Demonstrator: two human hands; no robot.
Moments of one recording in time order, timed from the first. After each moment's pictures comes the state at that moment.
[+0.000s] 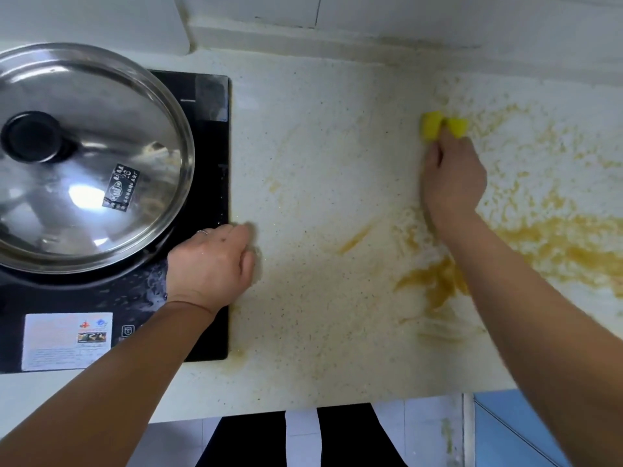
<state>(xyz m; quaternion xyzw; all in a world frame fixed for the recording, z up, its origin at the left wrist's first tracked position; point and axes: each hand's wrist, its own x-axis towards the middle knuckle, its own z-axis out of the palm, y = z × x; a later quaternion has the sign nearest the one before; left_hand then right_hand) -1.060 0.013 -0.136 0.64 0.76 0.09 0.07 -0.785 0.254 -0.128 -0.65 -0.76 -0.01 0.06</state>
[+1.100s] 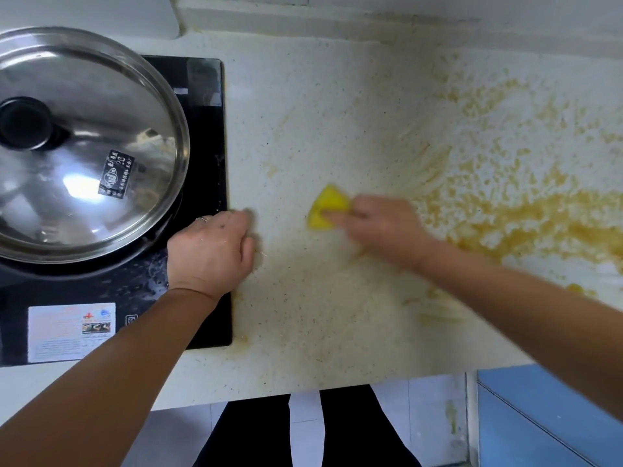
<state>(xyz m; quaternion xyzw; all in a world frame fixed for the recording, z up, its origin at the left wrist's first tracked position) -1.060 0.012 -0.139 0.64 0.76 0.09 0.07 -0.806 0.160 -0.128 -0.28 -0.95 0.12 -0.03</state>
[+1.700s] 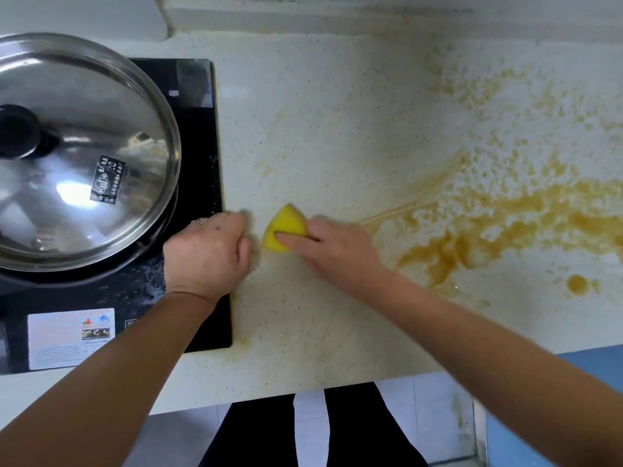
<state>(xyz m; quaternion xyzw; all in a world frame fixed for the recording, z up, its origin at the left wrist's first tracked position) -1.059 0.014 -0.135 0.64 0.77 0.07 0.06 -0.850 0.099 -0.132 -0.32 -0.93 0.18 0.06</state>
